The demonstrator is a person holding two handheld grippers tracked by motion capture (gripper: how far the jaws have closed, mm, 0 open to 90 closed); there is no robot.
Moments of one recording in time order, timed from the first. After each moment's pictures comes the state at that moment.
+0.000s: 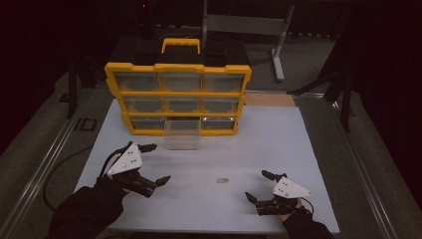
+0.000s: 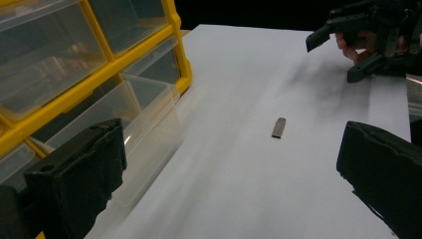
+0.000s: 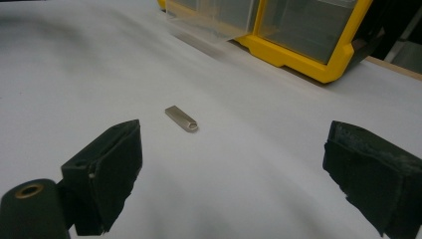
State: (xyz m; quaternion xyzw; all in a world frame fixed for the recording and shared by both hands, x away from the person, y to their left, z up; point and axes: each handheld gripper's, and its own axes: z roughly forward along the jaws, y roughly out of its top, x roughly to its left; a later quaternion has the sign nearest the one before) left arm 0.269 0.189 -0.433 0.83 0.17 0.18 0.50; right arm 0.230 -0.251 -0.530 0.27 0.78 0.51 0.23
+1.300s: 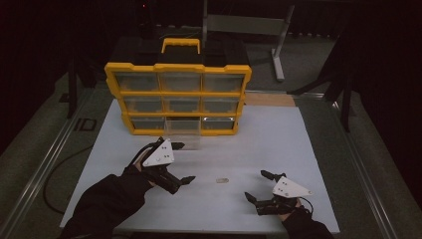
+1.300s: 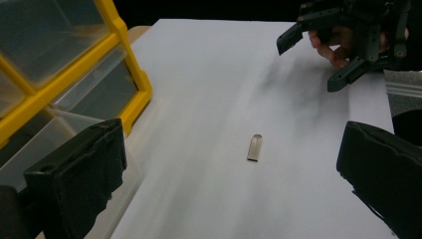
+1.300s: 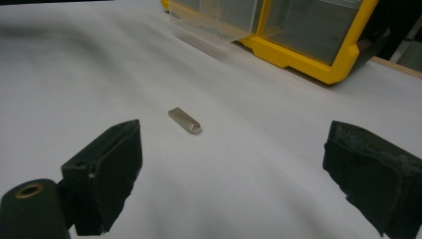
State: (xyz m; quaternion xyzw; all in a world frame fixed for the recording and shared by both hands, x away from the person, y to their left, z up) left arm 0.288 0.124 -0.433 0.86 0.12 0.14 0.48; right arm 0.232 -0.250 -0.530 0.27 0.78 0.52 0.22
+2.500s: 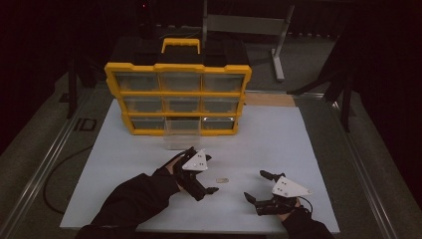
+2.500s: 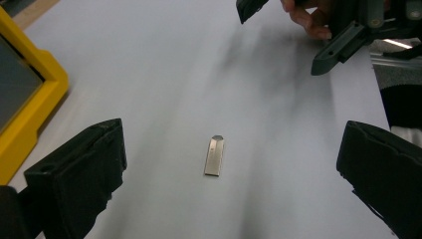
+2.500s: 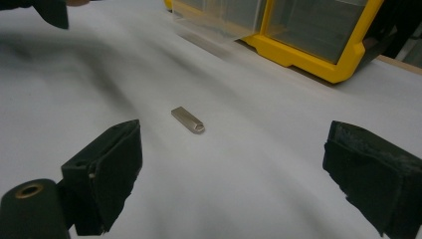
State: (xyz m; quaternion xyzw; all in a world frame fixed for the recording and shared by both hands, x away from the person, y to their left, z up) left arm 0.300 0.055 -0.477 0.89 0.07 0.07 0.43; right arm 0.232 -0.249 -0.530 0.26 0.79 0.52 0.22
